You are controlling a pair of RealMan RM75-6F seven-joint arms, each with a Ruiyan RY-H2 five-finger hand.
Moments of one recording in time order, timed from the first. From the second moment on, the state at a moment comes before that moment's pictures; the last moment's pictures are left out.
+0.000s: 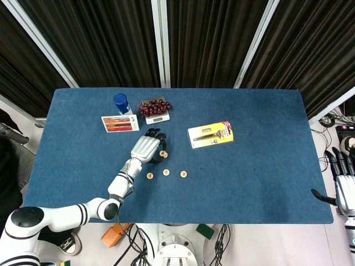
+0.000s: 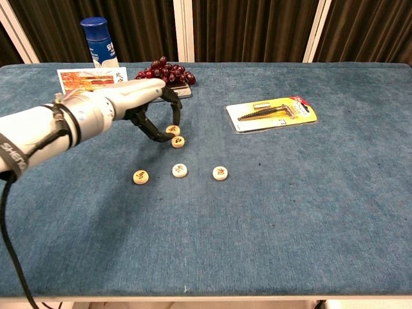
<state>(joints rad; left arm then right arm) -0.84 -1.80 -0.28 -1.26 1.00 0.85 0.36 0.05 -1.06 0.08 -1.60 -1.47 1.50 0.01</state>
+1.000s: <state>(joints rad) -0.89 -1.84 -0.25 -1.21 0.92 0.85 0.40 0.05 -1.06 0.08 -1.60 -1.46 1.48 0.01</state>
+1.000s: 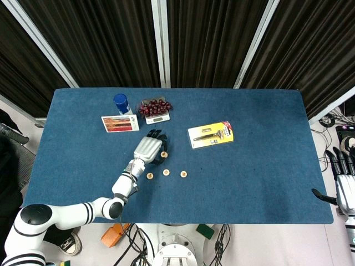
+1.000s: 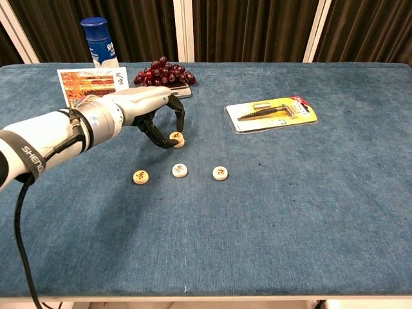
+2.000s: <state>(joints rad) -0.90 -1.83 -0.23 -1.23 0.91 0.85 0.42 0.05 -1.06 0.08 -1.59 -1.45 1.48 0.02</state>
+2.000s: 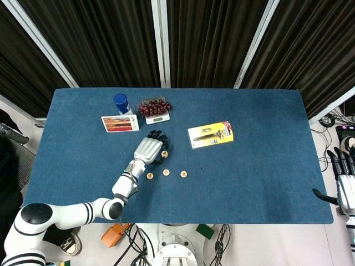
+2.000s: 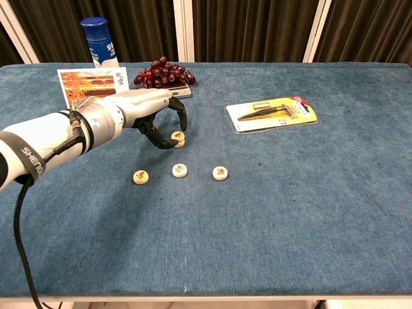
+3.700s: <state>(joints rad) -0.66 -1.70 -0.03 -1.43 1.21 1.01 0.38 0.05 -1.06 0.08 -1.60 -1.48 1.50 0.01</state>
